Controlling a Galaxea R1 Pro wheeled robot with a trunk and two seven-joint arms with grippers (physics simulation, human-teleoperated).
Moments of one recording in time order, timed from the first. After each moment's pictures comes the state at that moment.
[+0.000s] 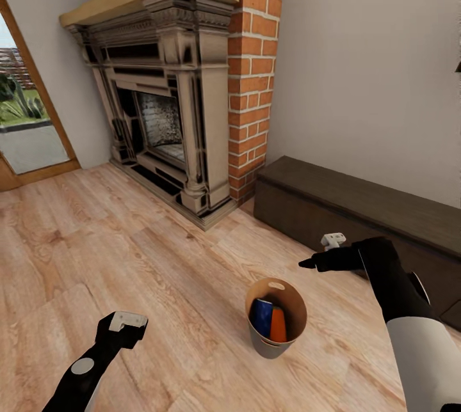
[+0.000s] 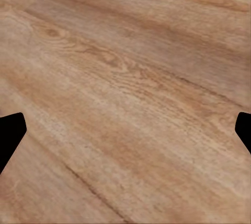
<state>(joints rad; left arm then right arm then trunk) -0.20 0.11 0.08 -1.11 -0.18 0.16 -0.12 -0.74 -0.16 -0.14 -1.12 0.50 0.96 0.96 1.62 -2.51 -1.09</state>
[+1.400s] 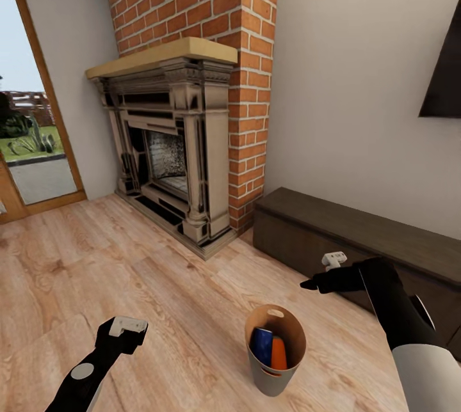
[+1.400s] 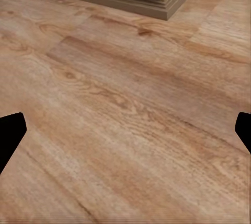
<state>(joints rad) -0.20 0.11 0.08 -1.07 -0.18 0.14 -0.12 -0.63 -0.16 -0.14 -1.16 0.50 0.96 0.95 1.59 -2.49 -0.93</state>
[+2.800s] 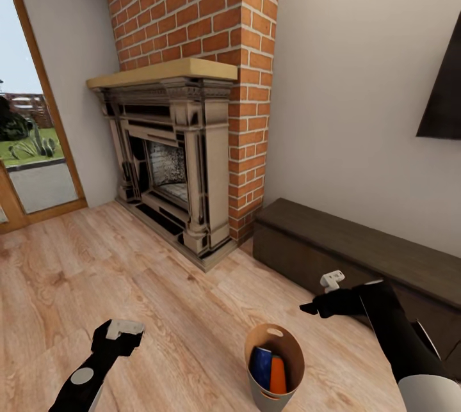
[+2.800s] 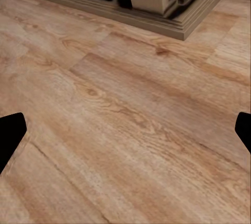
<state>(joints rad) -0.20 0.11 0.08 -1.03 -0.18 0.09 -0.06 -0.51 -0.15 -0.14 -1.16 0.50 0.81 0.94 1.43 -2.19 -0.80</state>
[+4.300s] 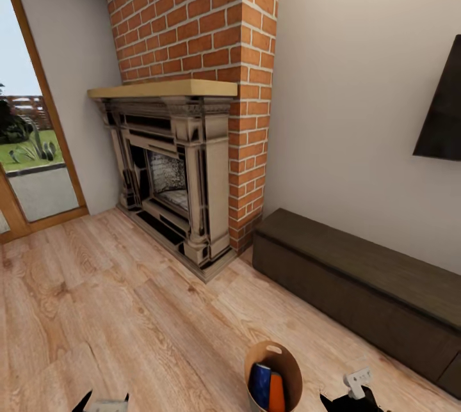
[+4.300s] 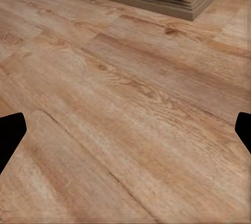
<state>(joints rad) -0.20 0.12 0.08 -0.34 -0.18 -0.60 0.09 -0.17 -0.09 -0.33 -0.77 0.39 0.06 0.47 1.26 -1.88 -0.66</state>
